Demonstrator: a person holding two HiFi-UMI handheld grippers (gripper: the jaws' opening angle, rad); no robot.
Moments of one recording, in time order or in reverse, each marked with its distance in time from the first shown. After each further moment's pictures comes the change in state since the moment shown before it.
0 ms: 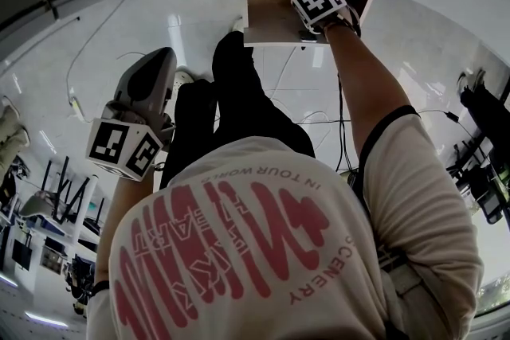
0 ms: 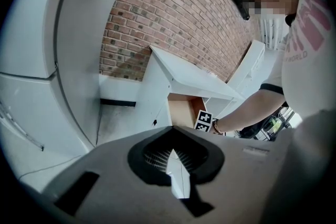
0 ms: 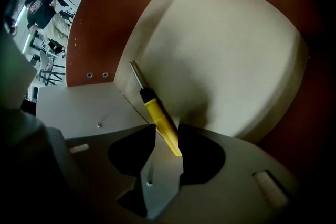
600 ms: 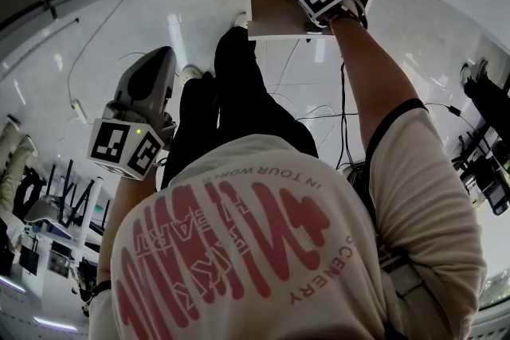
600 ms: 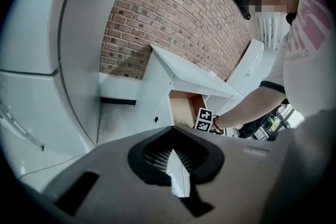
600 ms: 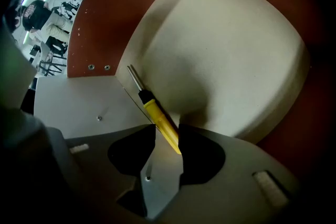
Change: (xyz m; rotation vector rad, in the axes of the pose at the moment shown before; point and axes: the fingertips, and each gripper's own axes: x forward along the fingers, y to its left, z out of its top) left arm -0.007 0.009 -0.008 0.001 0.006 -0.008; right arm 0.000 0.002 -0.002 -0.064 0.030 -0.007
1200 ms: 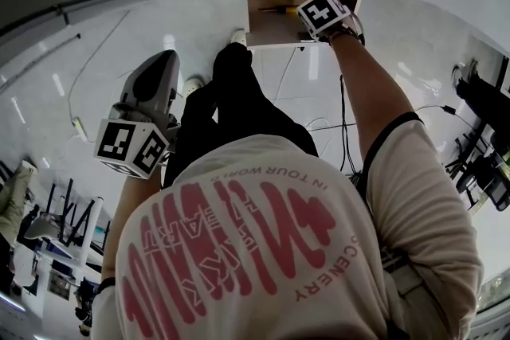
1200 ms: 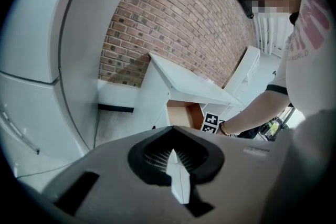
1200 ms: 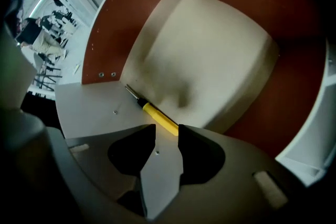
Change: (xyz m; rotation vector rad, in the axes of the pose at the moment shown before) left arm -0.013 -0.004 0.021 0.009 -0.086 -0.028; right arm -0.044 0.000 -0.019 0.113 -0.021 -0.053
